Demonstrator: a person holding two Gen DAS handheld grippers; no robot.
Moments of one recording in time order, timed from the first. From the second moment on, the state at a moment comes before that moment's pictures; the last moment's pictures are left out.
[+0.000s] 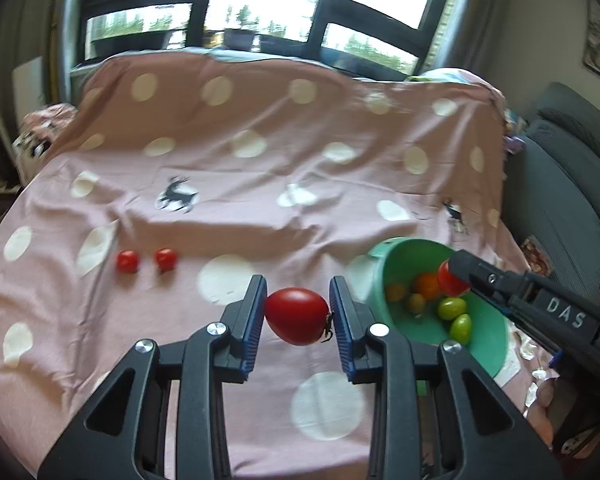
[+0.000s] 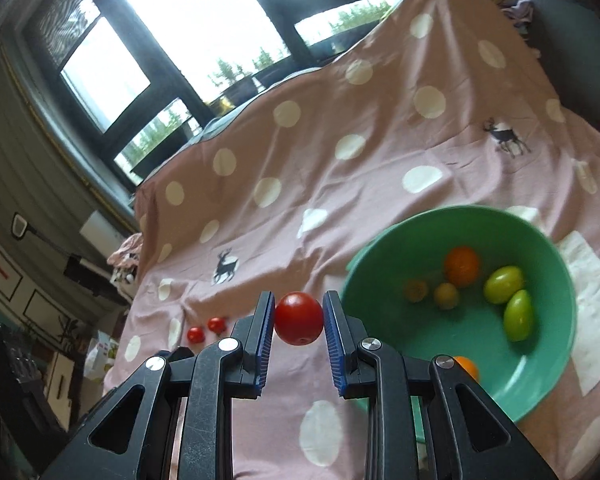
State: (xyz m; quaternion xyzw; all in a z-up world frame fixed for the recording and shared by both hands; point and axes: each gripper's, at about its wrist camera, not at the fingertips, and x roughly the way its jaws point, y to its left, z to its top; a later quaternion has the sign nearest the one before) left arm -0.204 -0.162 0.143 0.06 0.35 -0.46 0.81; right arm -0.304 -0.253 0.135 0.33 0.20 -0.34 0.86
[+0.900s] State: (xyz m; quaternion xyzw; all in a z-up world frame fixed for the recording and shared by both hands) left arm -0.269 -0.272 0.101 0.15 0.38 -0.58 0.71; right arm -0.389 -0.311 0.098 0.41 0.22 -0.48 0.75
